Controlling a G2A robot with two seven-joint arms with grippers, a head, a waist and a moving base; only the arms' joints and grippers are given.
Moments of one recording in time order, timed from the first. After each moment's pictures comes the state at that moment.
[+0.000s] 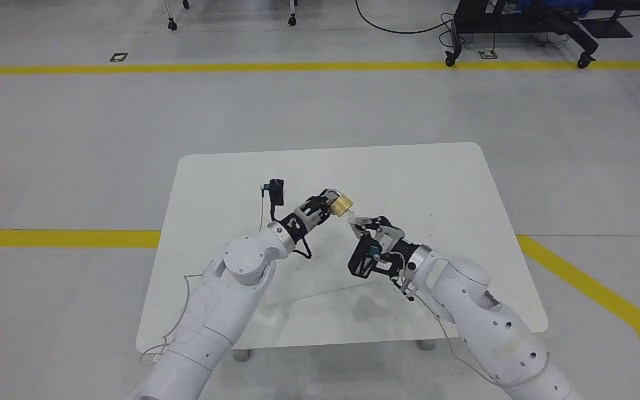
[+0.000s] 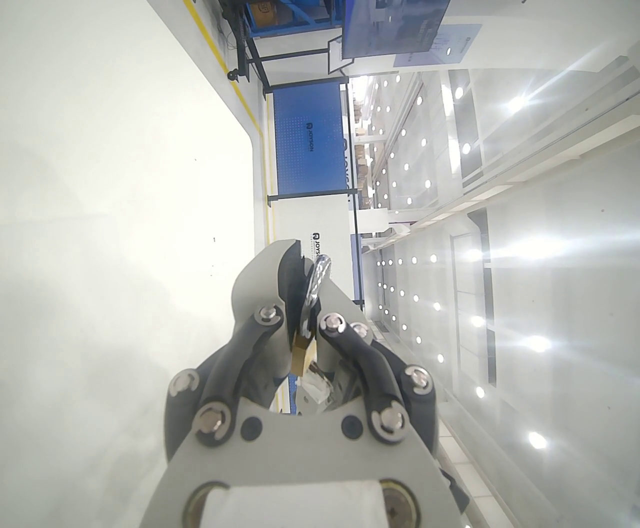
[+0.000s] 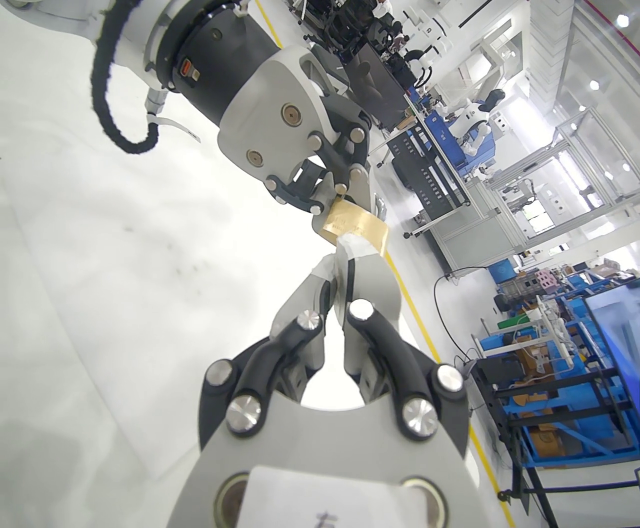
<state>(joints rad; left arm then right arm) 0.82 -1.51 -1.08 -1.06 -0.23 -0.16 -0.46 -1.05 -1.01 1.03 -1.62 -1.82 -0.34 -0.13</state>
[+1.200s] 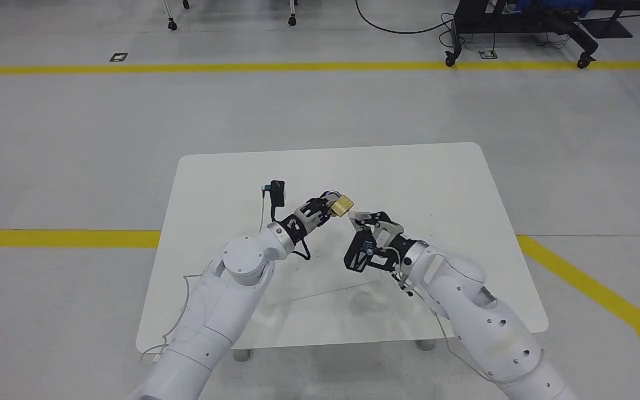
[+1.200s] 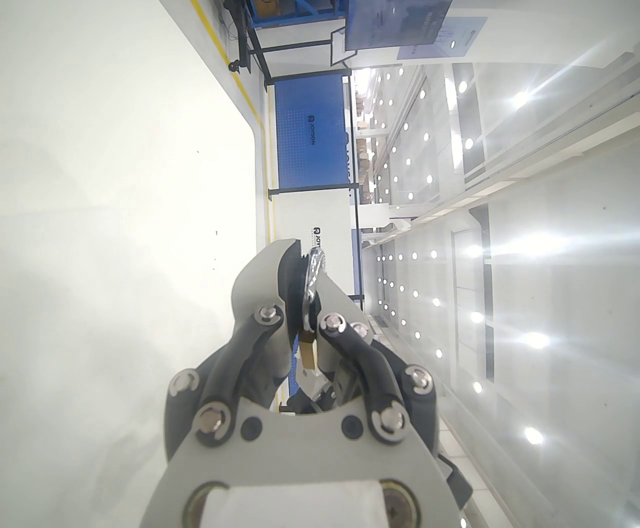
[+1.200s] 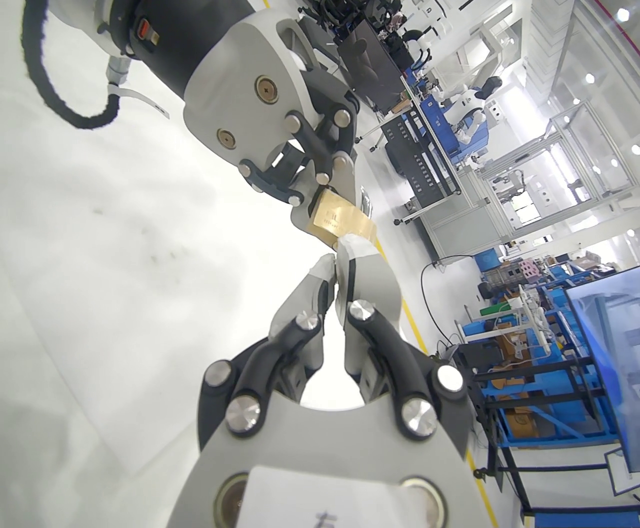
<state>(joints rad) 0.82 -1.51 -1.09 -1.04 -0.23 -0.16 -0.49 -1.04 -1.04 1.03 -1.61 -1.88 -0.35 -0.07</state>
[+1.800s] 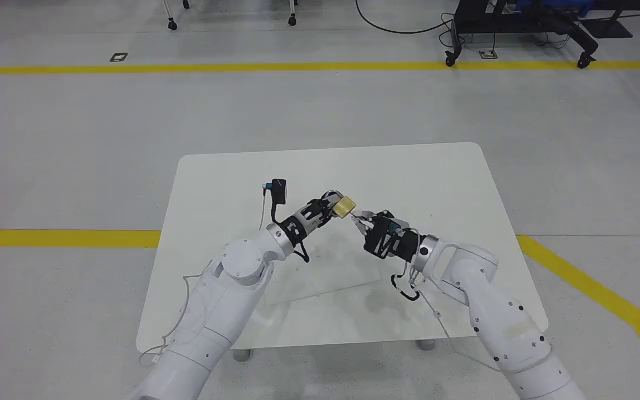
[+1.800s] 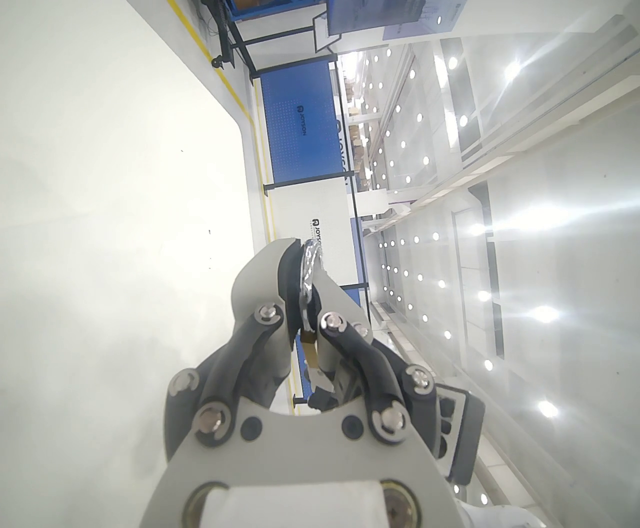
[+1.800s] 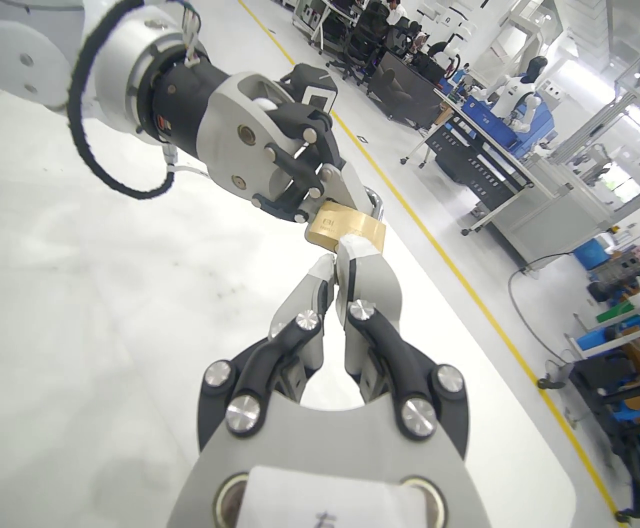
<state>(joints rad) 0.82 -1.51 -1.09 -1.04 -0.19 -0.26 -0.53 -1.02 -1.05 1.13 -1.53 -1.51 -0.60 -0.12</state>
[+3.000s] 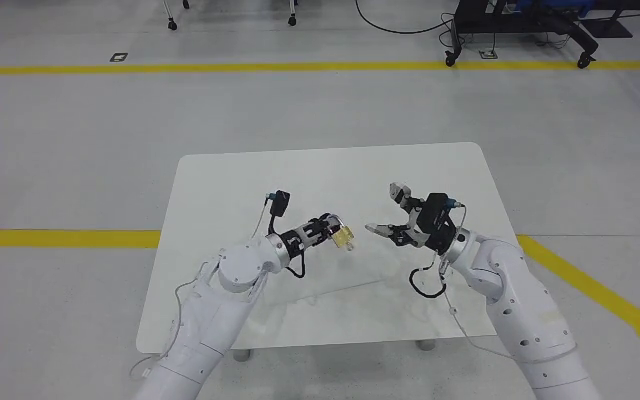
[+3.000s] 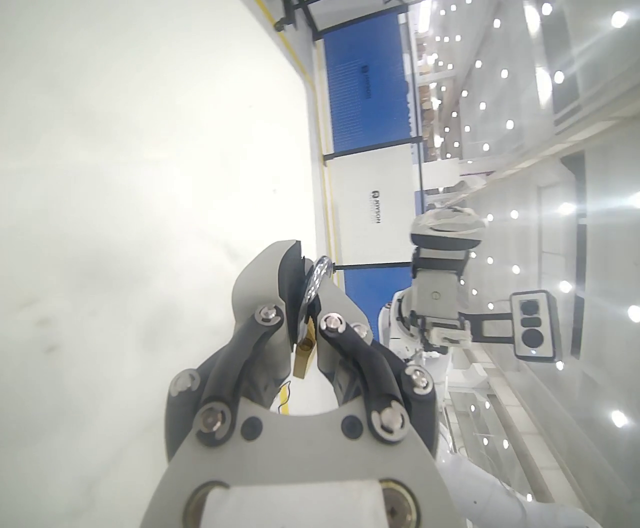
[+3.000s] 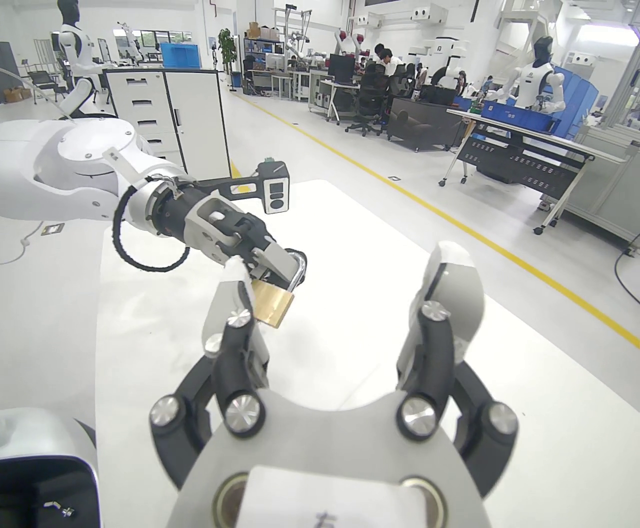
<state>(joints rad) 0.91 -1.46 -1.11 -1.20 0.05 0.01 -0.62 -1.01 -1.04 1.25 -1.42 -1.17 -0.79 -0.14</state>
